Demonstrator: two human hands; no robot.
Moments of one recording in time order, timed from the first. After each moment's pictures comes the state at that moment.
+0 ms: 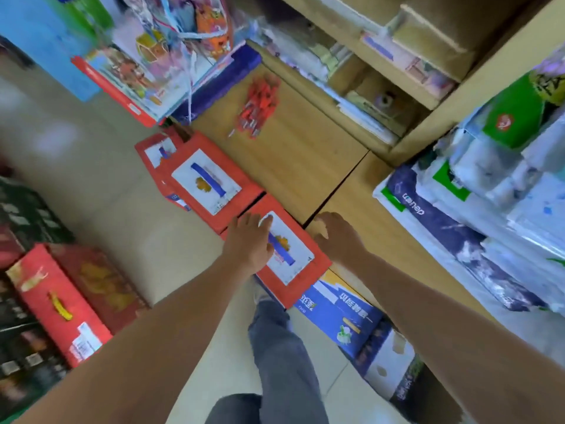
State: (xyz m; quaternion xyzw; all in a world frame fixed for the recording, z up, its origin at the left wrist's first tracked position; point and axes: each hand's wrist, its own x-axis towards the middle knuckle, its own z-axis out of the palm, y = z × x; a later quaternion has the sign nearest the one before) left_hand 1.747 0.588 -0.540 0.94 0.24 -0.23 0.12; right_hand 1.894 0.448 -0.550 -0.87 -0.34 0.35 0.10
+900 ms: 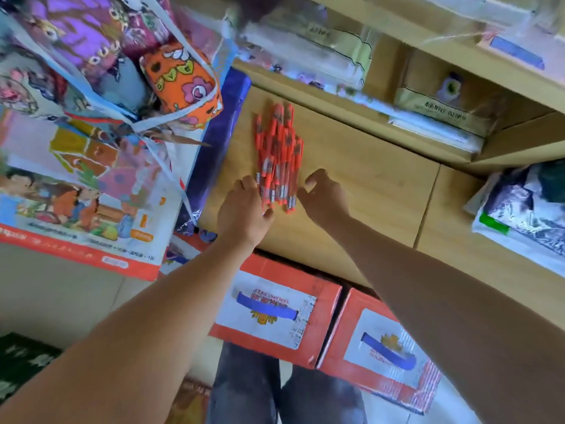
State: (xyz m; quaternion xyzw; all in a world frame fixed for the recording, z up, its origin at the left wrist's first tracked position) left_hand 1.923 0.902 -0.654 0.93 0.23 -0.16 0.23; right_hand 2.003 0.769 -0.654 -0.92 -0.01 0.31 0.23
